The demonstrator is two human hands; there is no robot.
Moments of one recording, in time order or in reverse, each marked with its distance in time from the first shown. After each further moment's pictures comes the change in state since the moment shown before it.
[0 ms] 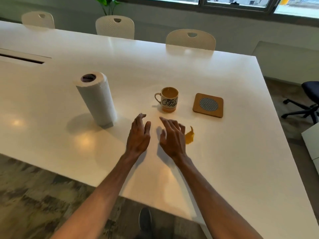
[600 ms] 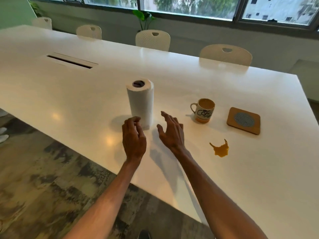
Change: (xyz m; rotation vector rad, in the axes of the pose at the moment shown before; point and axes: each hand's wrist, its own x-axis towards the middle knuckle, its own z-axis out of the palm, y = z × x) left_hand -0.021 -0.049 -0.119 0.042 0.622 0.017; right_hand 0.050 -0.124 0.058 0.149 -0.127 -0.020
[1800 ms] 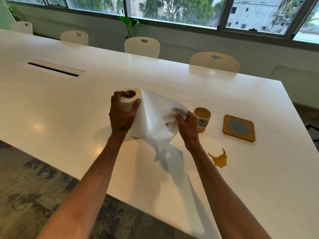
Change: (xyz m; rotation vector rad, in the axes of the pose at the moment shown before) left_hand 0.147 0.013 0.008 -0.210 -0.095 0.067; right_hand 0.056 0.006 -0.059 0.689 0.237 0.264
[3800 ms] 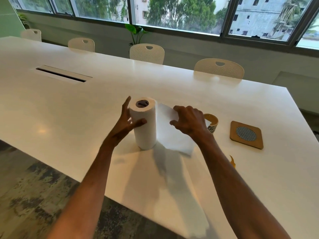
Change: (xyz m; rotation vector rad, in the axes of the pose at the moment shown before) left_hand 0.008 -0.004 -0.051 -0.328 -0.644 -0.299; right_hand 0.043 -0.046 0.016 -1.227 -0.335 -0.334
